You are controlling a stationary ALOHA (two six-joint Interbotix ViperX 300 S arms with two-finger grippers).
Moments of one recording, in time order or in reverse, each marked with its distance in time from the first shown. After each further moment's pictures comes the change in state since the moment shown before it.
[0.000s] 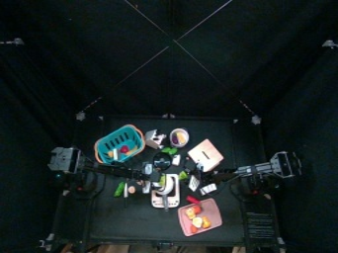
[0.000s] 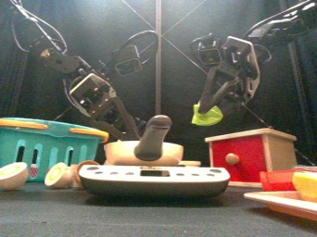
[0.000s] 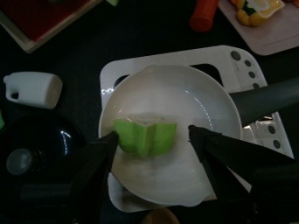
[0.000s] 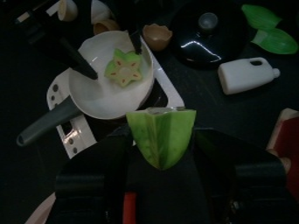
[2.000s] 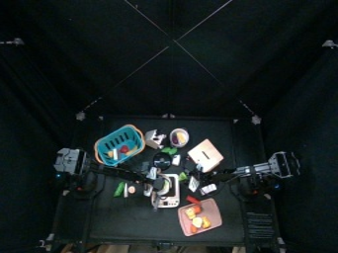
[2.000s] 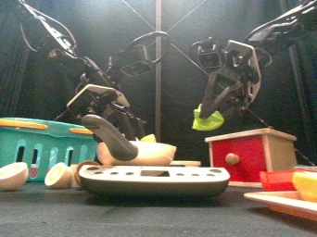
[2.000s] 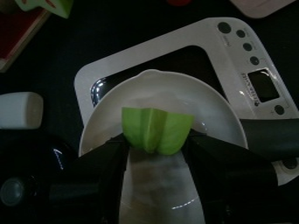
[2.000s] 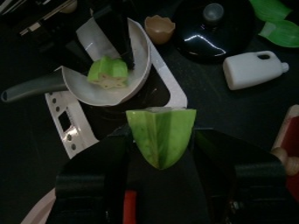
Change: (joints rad) left arm -0.023 0.064 -0.072 0.163 0.106 -0.002; right arm 0.002 0.021 0.011 0.003 -0.028 0.002
